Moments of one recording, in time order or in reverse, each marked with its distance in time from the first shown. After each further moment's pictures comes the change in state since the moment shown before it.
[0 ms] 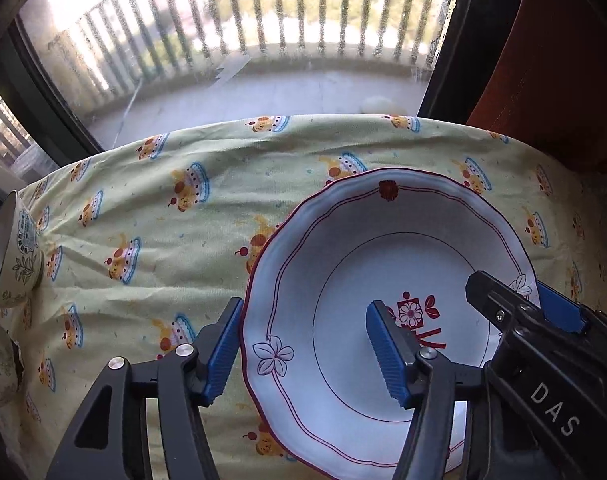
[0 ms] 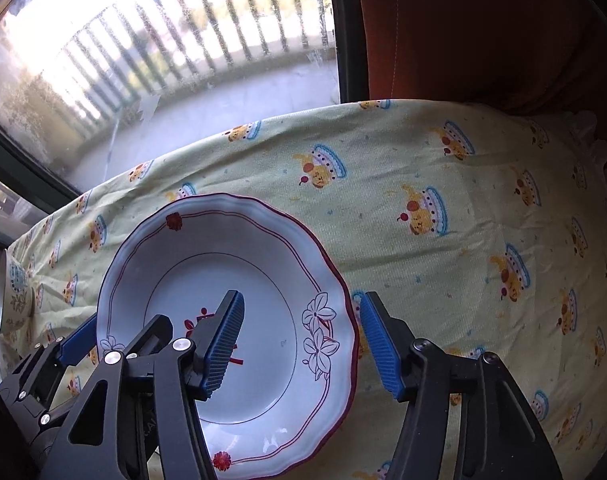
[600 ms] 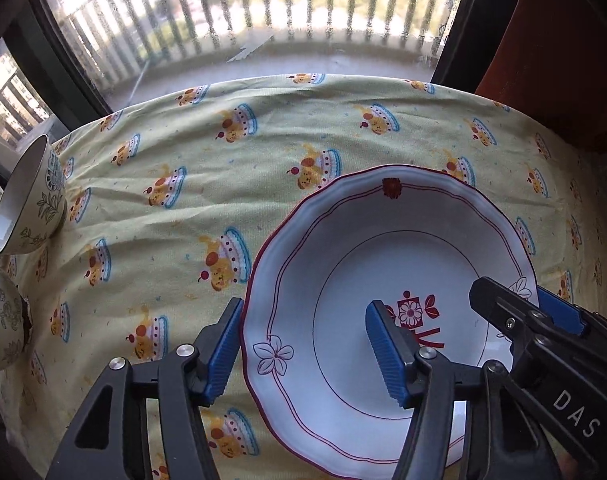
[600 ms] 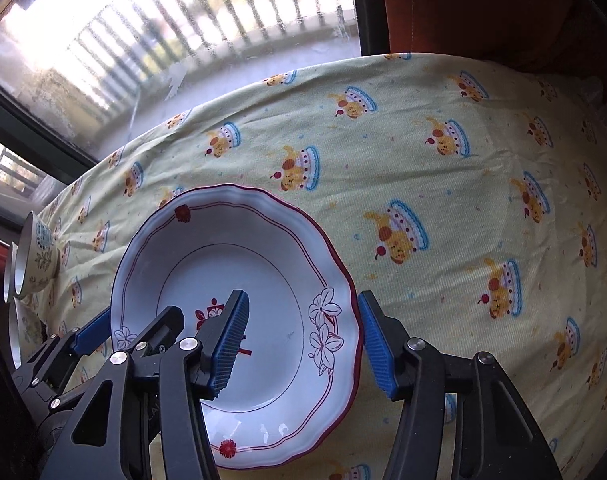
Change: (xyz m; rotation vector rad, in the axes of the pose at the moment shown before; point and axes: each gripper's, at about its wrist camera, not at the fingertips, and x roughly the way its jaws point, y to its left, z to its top) left arm -0.019 0.032 -0.049 -0.021 0.060 0.000; right arm -0.015 0.014 -0.045 0.003 0.077 0.080
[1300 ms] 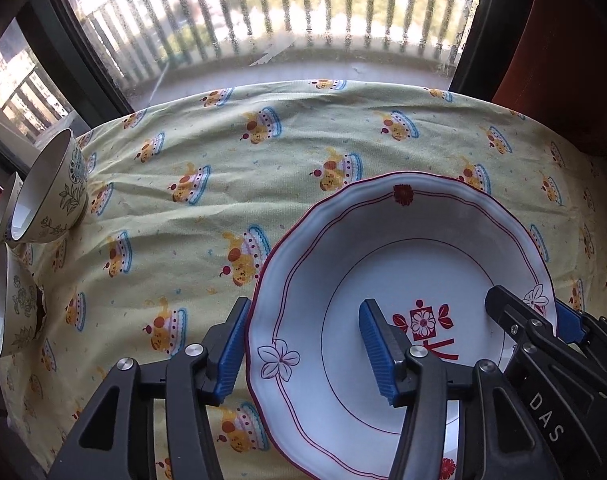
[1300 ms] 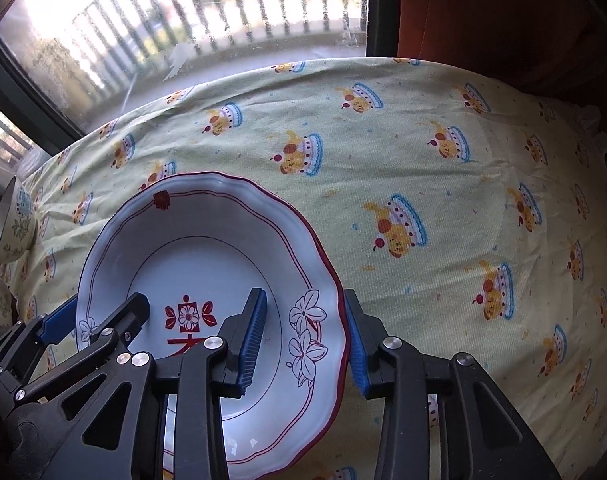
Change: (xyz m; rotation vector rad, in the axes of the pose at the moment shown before) left arm -0.006 0.003 0.001 -0.030 -0.036 0.060; right arm 0.006 0.010 -0.011 -0.092 -0.023 -0.097
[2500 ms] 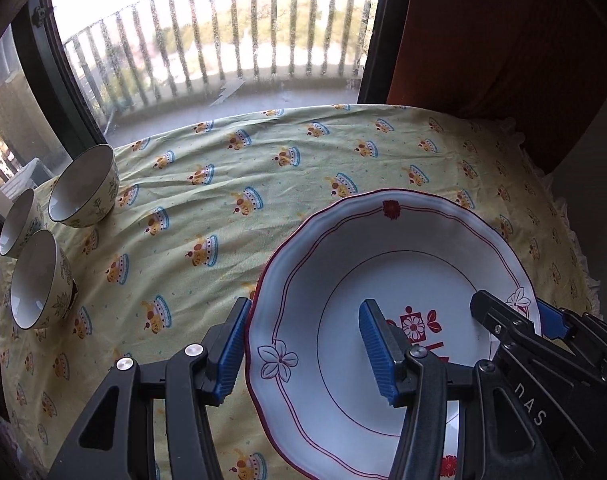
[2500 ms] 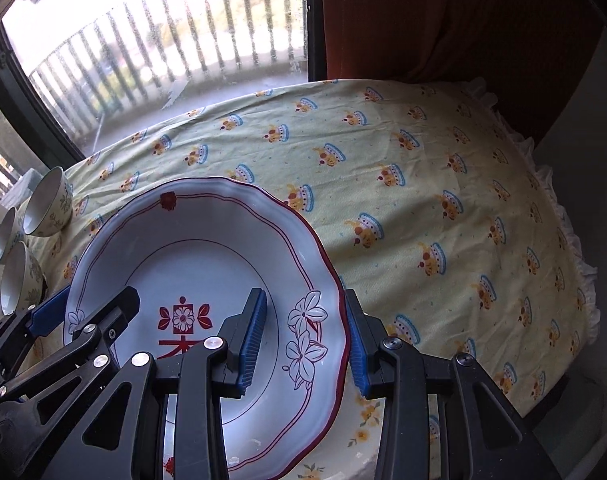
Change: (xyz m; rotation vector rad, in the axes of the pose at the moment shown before) left arm -0.120 0.037 -0.098 0.189 -0.110 -0.213; right arm -0.135 0.024 -0.127 0.155 -0.107 -0.145
